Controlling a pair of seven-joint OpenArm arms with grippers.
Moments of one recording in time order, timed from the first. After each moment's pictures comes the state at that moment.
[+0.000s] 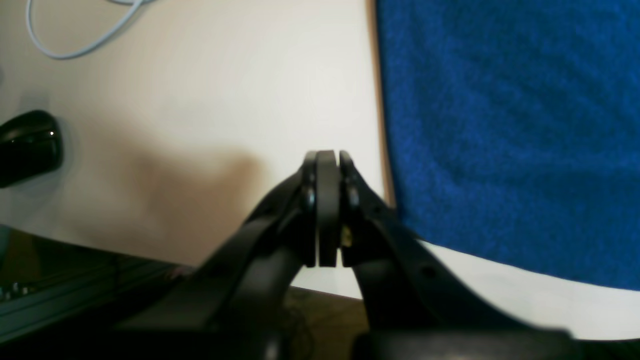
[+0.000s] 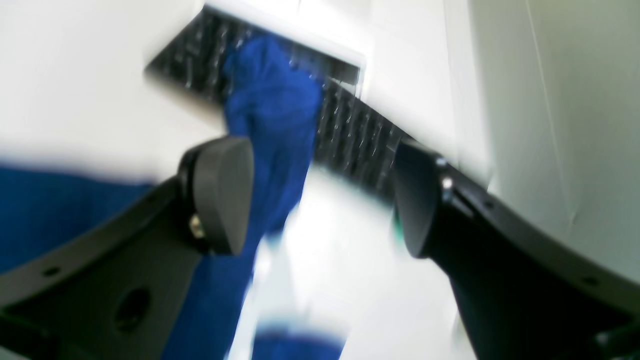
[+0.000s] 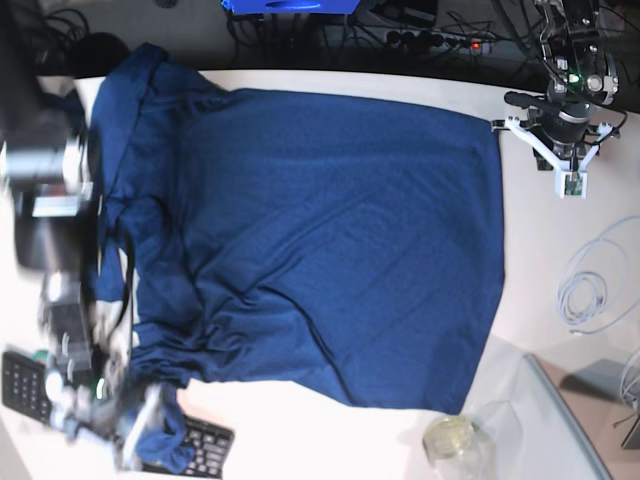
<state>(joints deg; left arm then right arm) 26.6 -11.7 -23.5 102.4 -3.2 -12.2 38.4 33.0 7.3 -2.7 56.5 -14.7 8.9 -35.0</state>
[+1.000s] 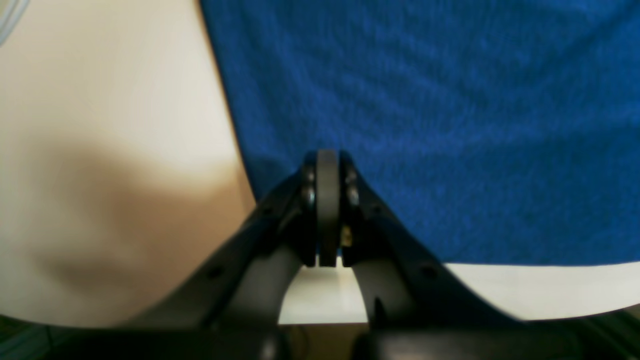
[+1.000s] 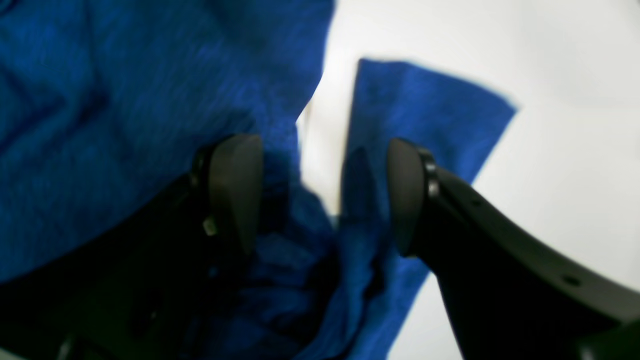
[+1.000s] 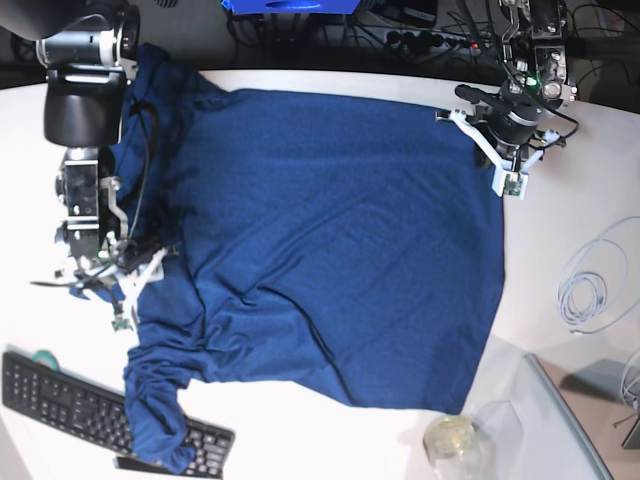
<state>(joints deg) 24.3 -9.2 -14.5 97.7 -2.7 -15.9 37.8 13.2 3.6 9.0 61.7 -14.5 13.9 -40.1</state>
